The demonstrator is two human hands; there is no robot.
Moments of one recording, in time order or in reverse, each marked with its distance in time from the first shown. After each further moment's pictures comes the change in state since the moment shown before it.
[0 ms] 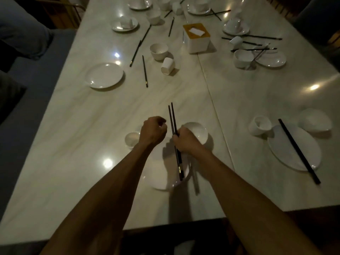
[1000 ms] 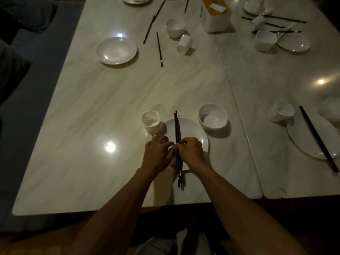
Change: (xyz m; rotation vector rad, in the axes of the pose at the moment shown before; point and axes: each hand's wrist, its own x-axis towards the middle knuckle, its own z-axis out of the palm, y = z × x) left_hand -0.097 -0.131 0.036 0.287 -0.057 0.276; right_hand -0.036 0.031 0.109 0.140 0.181 0.088
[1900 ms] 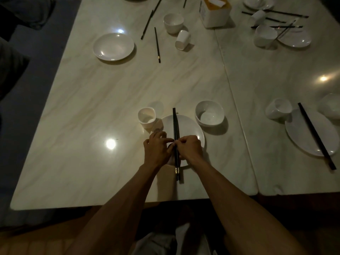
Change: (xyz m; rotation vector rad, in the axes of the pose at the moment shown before) left_hand 0.006 0.023 0.002 -0.057 -0.038 -0.193; right_hand 0.004 0.011 -0.005 0.106 -0.037 0.066
